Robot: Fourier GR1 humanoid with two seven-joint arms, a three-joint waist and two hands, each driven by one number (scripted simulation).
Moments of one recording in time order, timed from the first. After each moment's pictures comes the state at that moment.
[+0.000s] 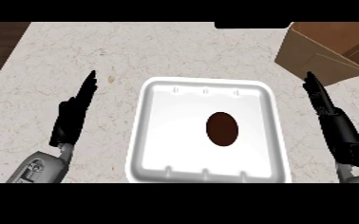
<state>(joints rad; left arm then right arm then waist) -0.19 0.46 -0.35 -1.40 0.21 0.36 0.08 -0.03 -0.57 0.23 -1.54 -0.20 -0.21 -0.24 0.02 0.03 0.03</state>
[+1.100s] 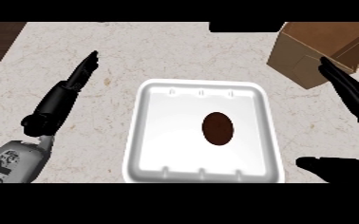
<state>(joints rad) -0.25 0.56 -0.30 -1.50 0.19 0.09 -0.12 -0.04 -0.89 0.24 -2.09 0.18 -0.20 0.17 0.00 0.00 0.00</state>
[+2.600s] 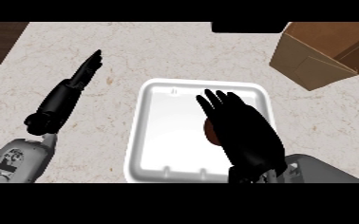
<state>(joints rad) -0.26 0.50 -0.25 -1.50 0.13 0.03 -0.11 -0.64 -0.49 0.79 -1.94 0.32 0.38 1.07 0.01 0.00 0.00</state>
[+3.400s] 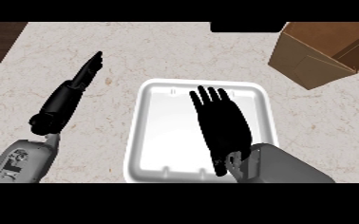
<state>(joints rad) -0.25 0.45 -0.21 -1.48 0.08 -0.01 -0.12 -0.62 -0.33 0.82 -1.72 0.54 0.42 1.02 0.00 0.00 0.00</state>
